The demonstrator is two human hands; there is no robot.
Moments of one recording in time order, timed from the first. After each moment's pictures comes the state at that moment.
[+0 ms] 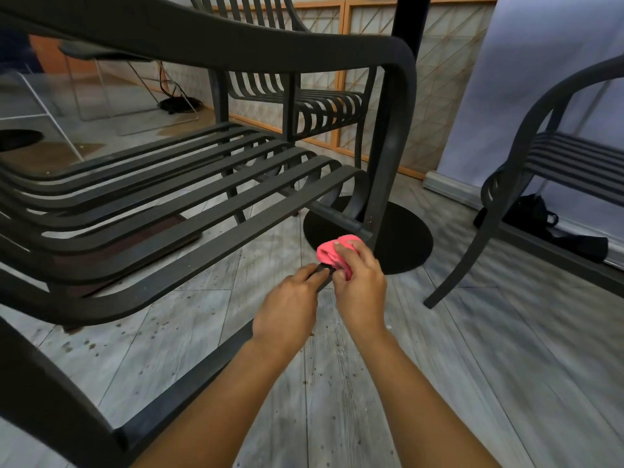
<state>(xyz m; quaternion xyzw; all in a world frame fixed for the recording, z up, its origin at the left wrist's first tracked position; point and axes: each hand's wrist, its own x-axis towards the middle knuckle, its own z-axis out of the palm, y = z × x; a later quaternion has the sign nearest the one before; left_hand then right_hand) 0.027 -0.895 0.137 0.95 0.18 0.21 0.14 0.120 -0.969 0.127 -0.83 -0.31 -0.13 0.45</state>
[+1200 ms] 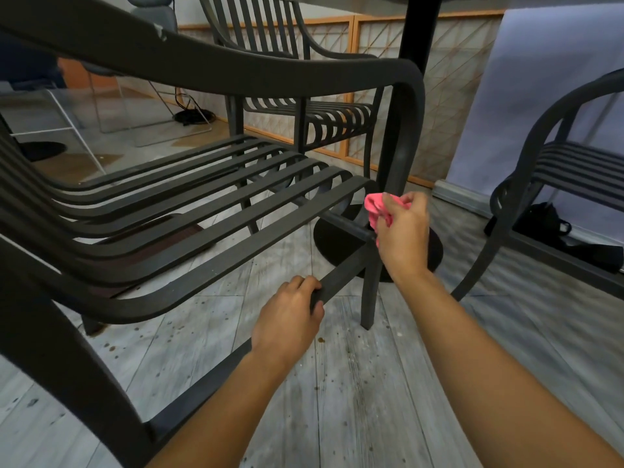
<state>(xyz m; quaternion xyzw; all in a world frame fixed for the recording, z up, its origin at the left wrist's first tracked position) 0.003 -0.895 0.148 0.93 0.24 0.22 0.18 0.177 -0.968 0.203 -0.81 -0.25 -0.15 0.51</state>
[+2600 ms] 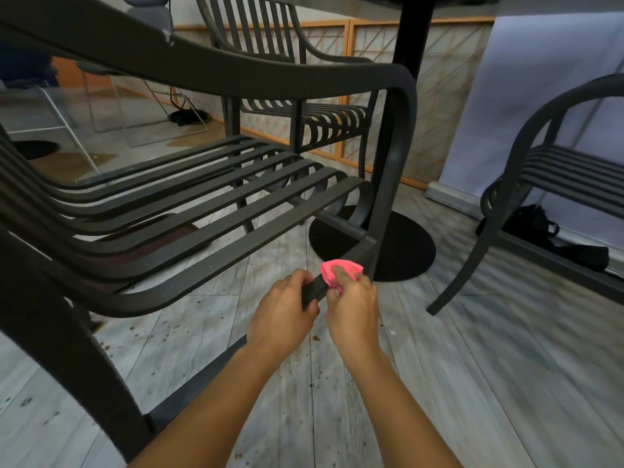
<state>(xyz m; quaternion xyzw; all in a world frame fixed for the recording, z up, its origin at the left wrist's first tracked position) 0.002 -0.893 0.150 0.91 0.26 0.20 0.27 0.073 -0.973 0.146 -0.88 -0.24 0.00 0.40</state>
